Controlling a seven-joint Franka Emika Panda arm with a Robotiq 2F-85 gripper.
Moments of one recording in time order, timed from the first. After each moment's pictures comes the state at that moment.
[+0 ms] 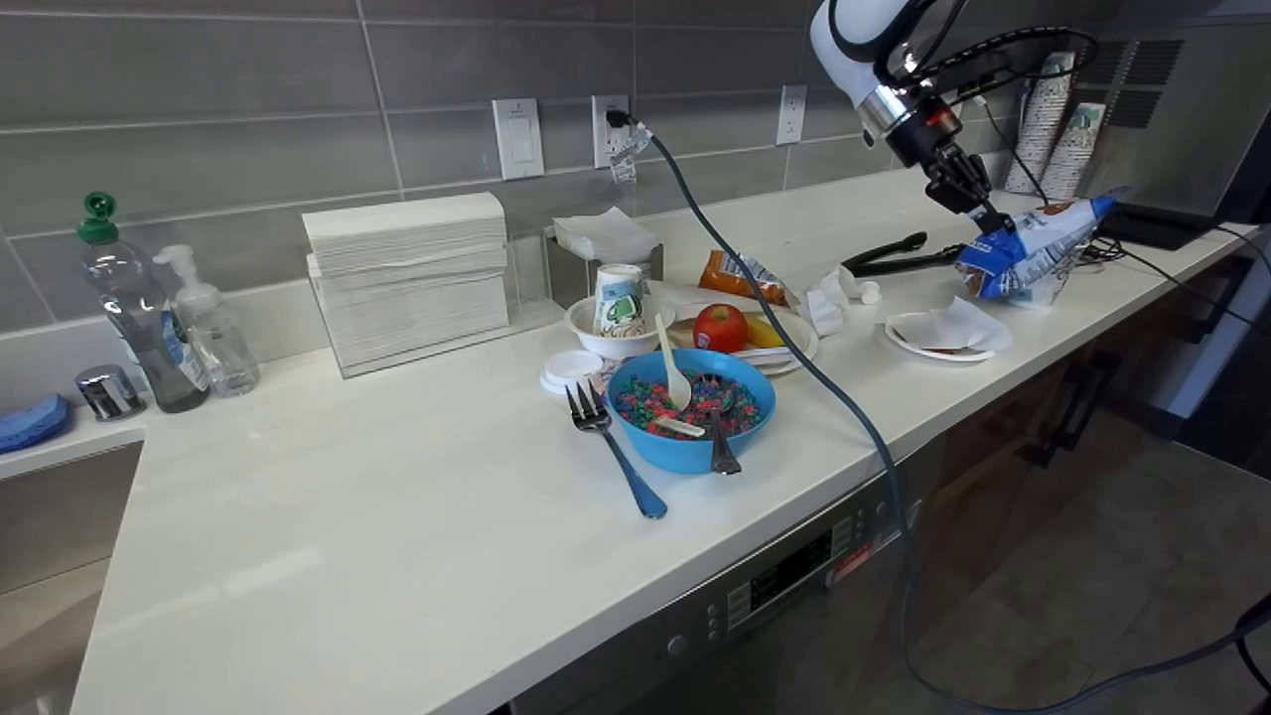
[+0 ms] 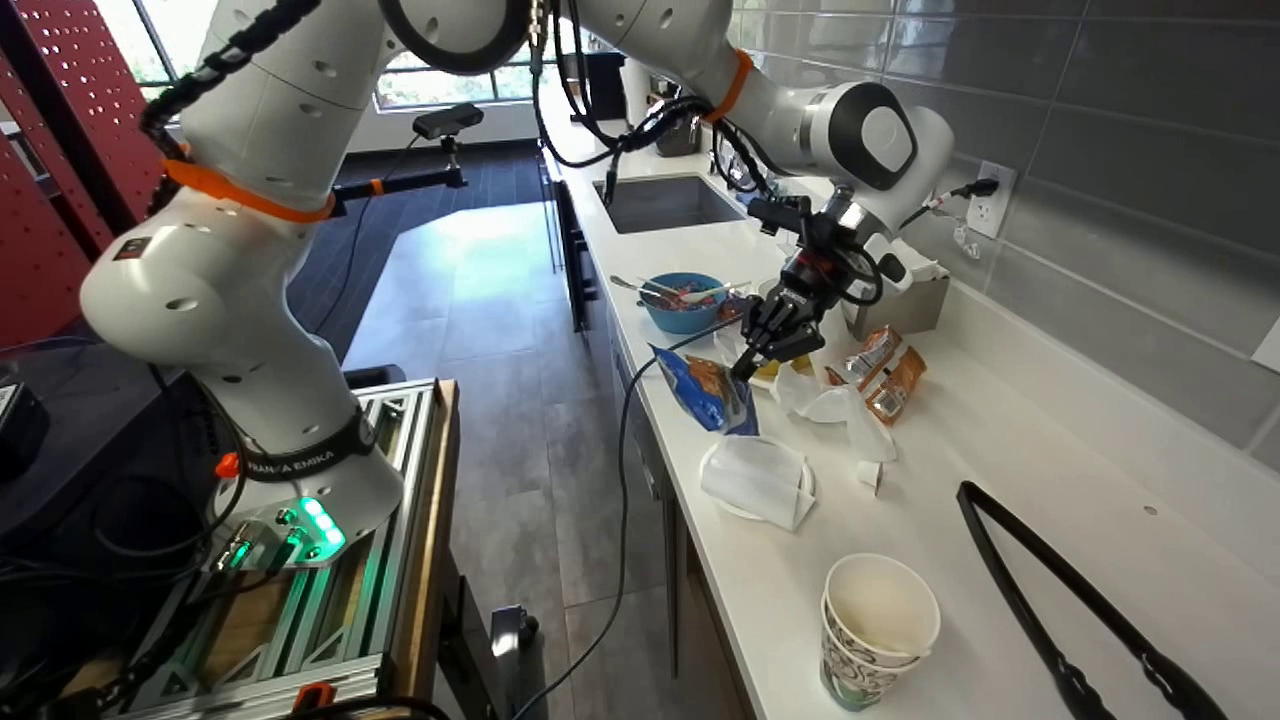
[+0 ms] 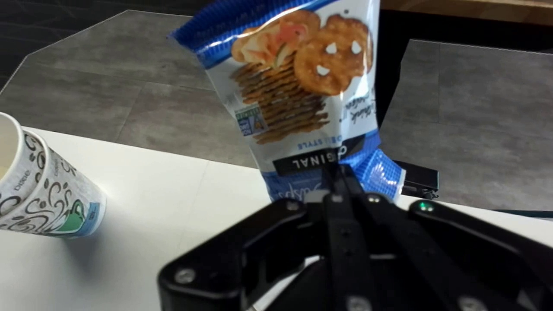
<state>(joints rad) 0.02 0.65 0.00 -1.46 -0.24 1.34 -0.14</state>
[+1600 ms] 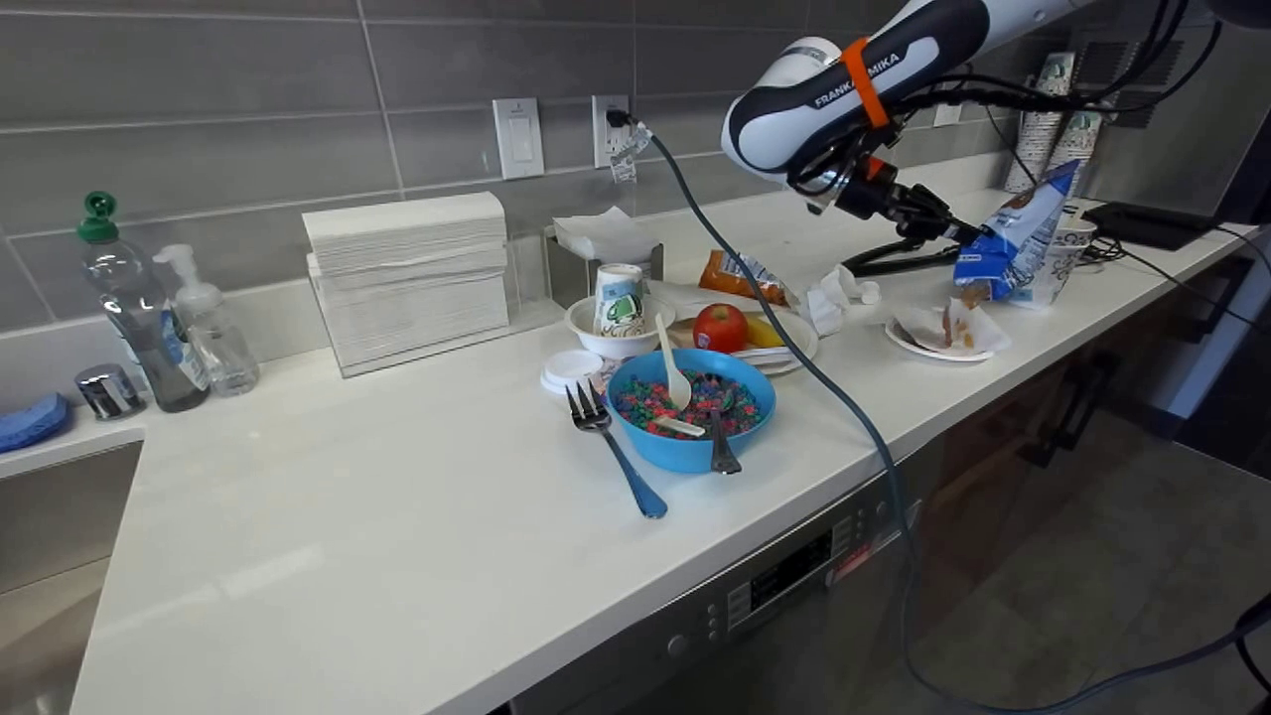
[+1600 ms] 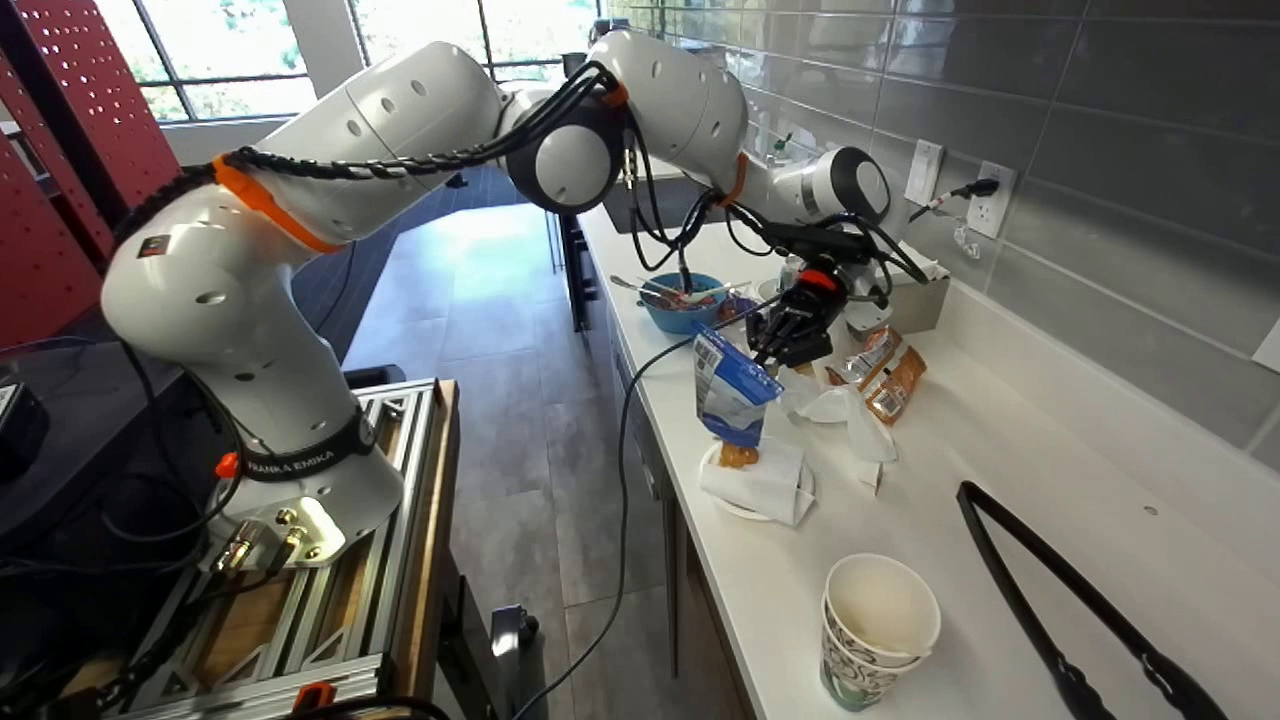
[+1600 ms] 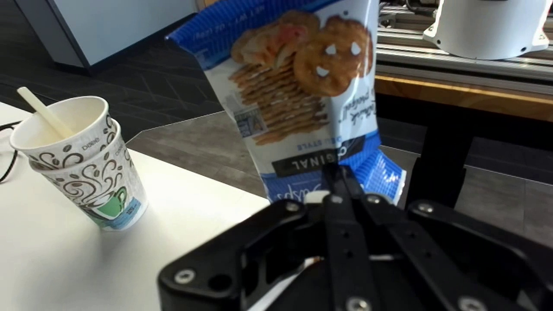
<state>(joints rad) 0.16 1.09 0.00 -0.93 -0.52 0.92 -0.33</state>
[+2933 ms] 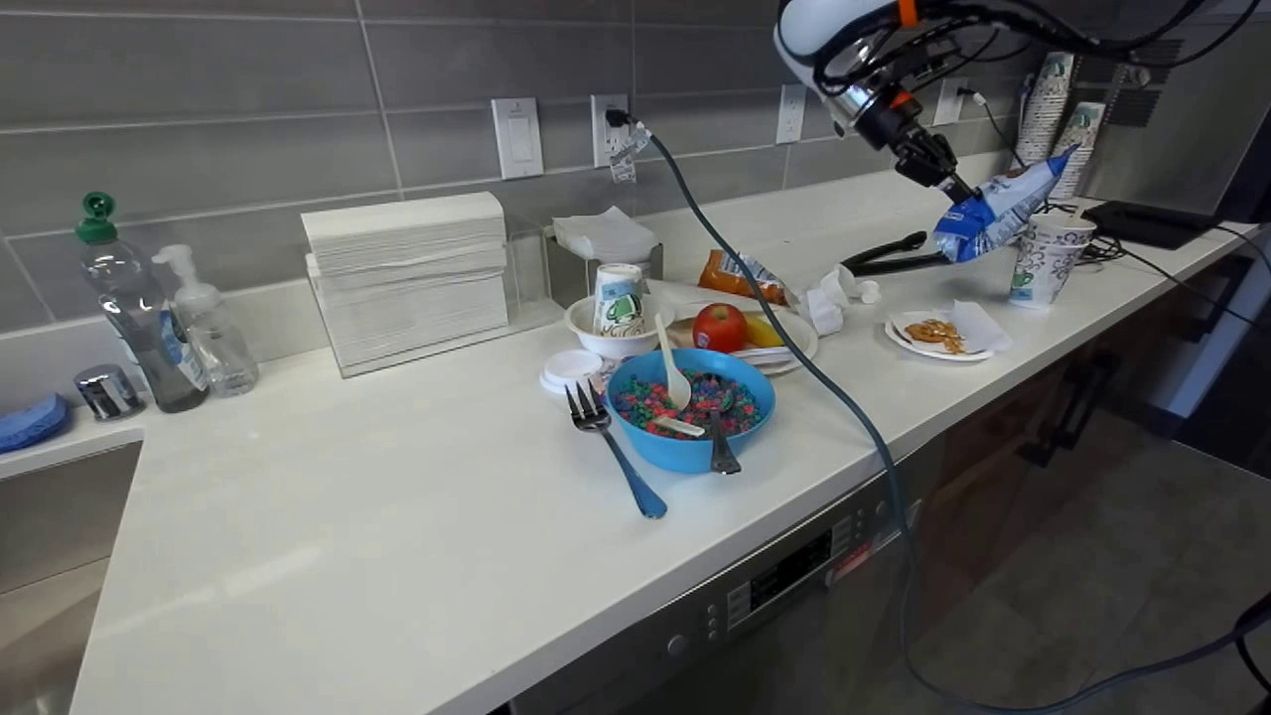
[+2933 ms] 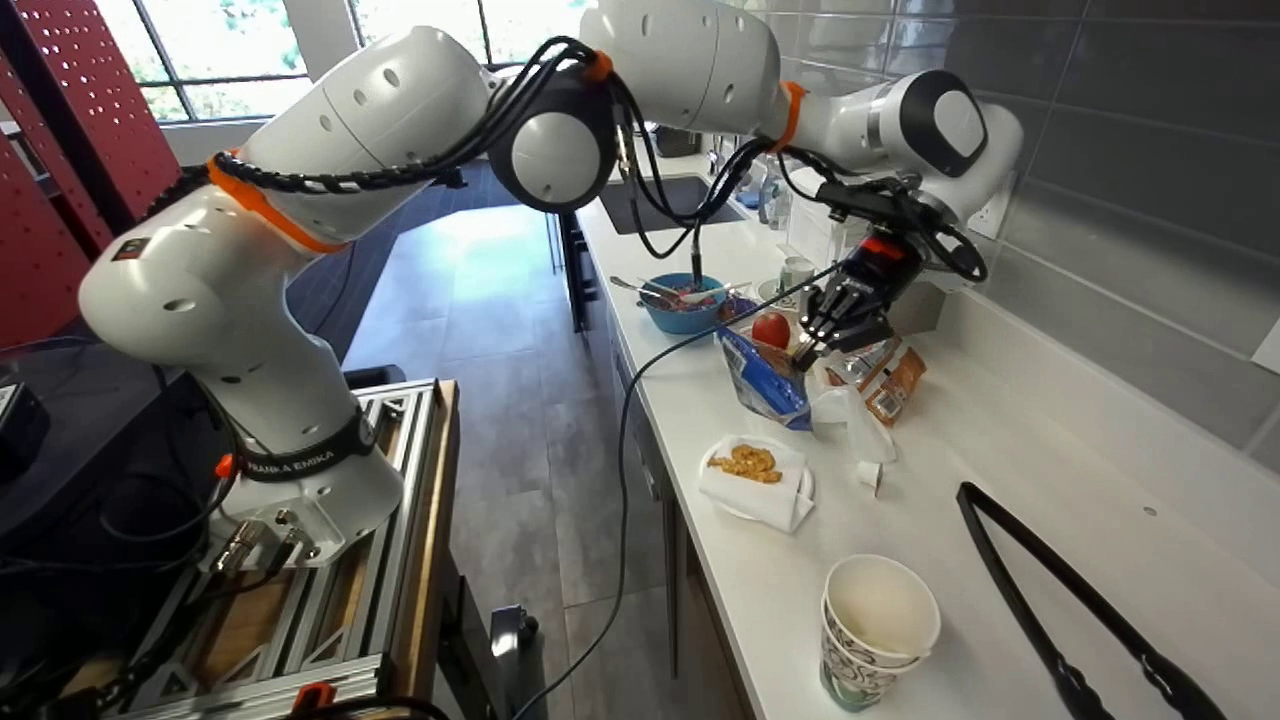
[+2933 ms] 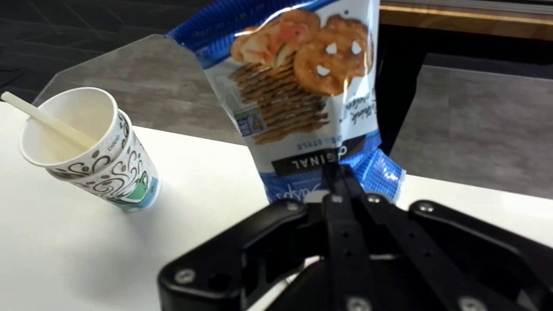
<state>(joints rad) 0.00 1.02 0.00 -0.79 -0.33 0.98 -0.27</state>
